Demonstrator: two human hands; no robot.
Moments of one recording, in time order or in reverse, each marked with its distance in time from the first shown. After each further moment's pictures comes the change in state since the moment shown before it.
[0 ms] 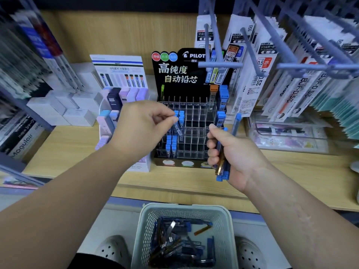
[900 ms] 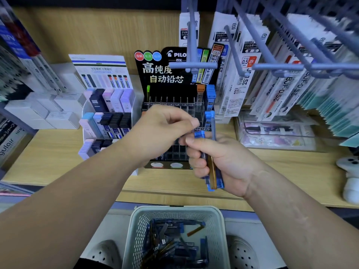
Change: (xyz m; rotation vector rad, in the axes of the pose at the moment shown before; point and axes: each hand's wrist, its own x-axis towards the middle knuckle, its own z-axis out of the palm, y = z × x) left_hand 0.010 0.042 0.030 -0.432 -0.412 -0.327; right_hand -0.013 -0.011 -0.007 -0.088 -0.415 0.034
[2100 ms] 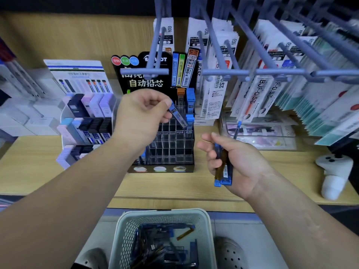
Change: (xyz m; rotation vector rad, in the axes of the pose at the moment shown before) left_hand 0.034 0.001 0.020 -0.145 0.419 0.066; right_hand -0.020 -0.008 -0.046 0.380 0.401 0.059
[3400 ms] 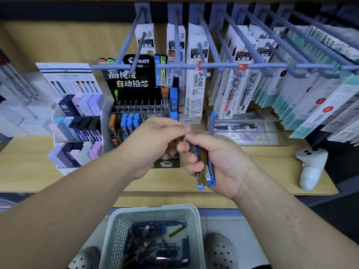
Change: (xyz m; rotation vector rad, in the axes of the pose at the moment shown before) left_hand -0.060 0.028 0.028 -0.048 -0.518 -0.315; right_hand -0.033 0.000 -0.002 -0.061 -0.316 -0.017
